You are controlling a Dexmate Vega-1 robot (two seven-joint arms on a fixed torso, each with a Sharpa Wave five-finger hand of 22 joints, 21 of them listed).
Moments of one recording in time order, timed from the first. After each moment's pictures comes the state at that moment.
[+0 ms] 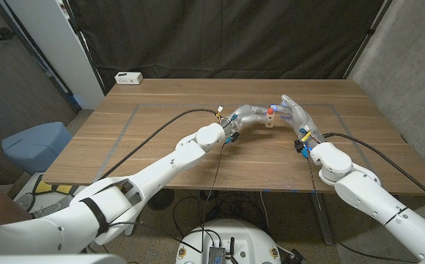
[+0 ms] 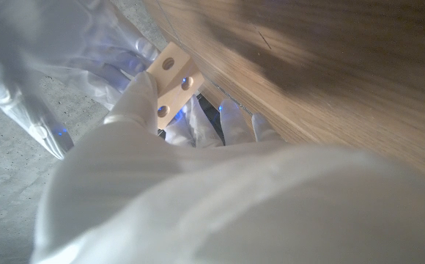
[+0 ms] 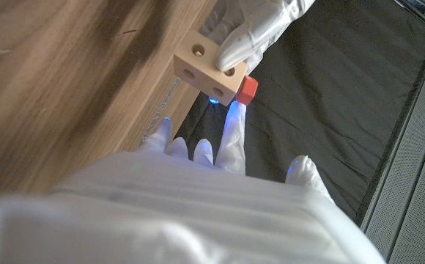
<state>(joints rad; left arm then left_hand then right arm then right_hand) 0.52 0.24 0.83 -1.16 -0.13 -0.18 -0.04 0.89 0.06 0.37 -0.18 0.27 0.84 -0.17 0.20 0.19 0.88 -0.18 0.22 0.46 0.44 -0.04 0.20 0.18 0.16 0.11 0.21 0.18 -1.16 -0.72 -0.30 -1.89 0.47 0.02 -0.28 0.06 0.06 0.33 -0.10 0.20 0.72 -0.02 0.19 0.19 0.03 -0.03 0.18 0.18 -0.09 0.13 0.19 0.19 0.14 0.15 0.17 0.17</state>
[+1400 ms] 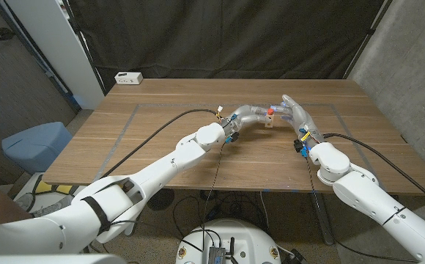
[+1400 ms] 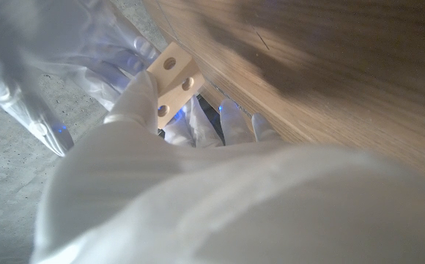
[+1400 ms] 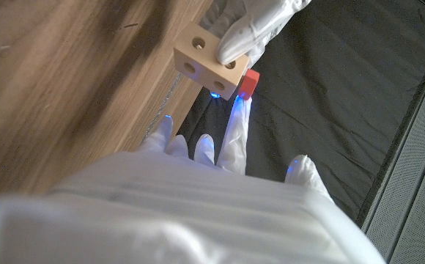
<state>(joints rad) 0.51 0.23 0.82 -1.14 -0.14 -0.19 -0.05 0.89 0.06 0.37 -0.18 0.27 0.84 -0.17 0.20 0.19 0.88 -0.18 0.22 0.46 0.44 -0.04 0.20 0.18 0.16 0.11 0.21 0.18 -1.16 -0.72 -0.31 -1.90 0.47 0.01 -0.32 0.06 0.06 0.33 -0.10 0.20 0.87 0.00 0.22 0.19 0.10 -0.04 0.20 0.18 -0.04 0.12 0.21 0.19 0.16 0.15 0.19 0.17</state>
